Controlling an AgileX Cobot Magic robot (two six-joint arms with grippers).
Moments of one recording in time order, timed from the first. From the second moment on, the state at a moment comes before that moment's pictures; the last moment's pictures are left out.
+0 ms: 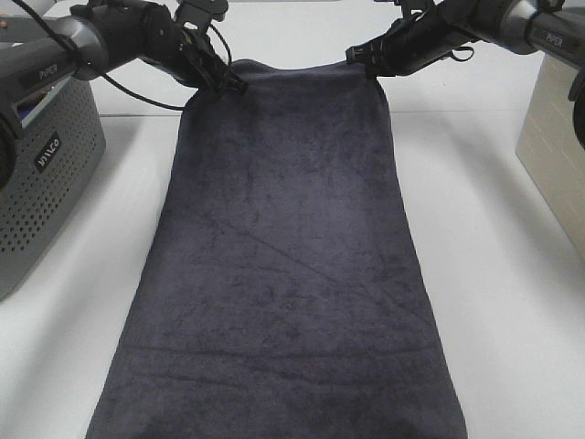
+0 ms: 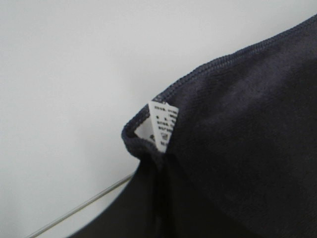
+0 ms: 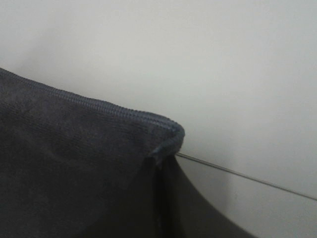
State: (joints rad) left arm -0.29 2.68 -2.44 0.03 0.47 0.21; right arm 0.14 2.61 -2.35 0.39 0.53 -0.40
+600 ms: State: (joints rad) left arm -0.29 2.70 -2.44 0.03 0.41 0.21; right arm 0.14 2.67 -2.35 0.38 0.50 -0.40
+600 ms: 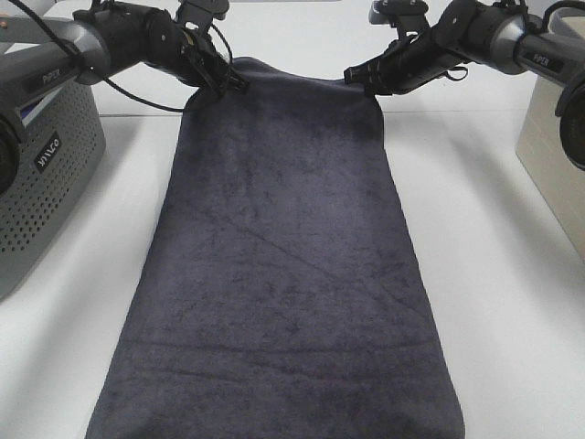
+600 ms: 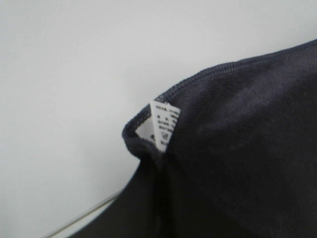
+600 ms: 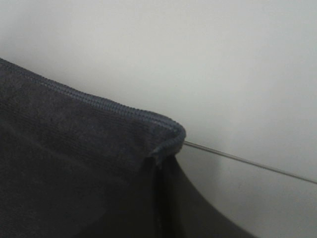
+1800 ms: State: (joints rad) left arm -0.28 2.80 -2.44 0.03 0.20 0.21; right arm 0.14 2.71 -2.35 0.39 0.42 -0.40
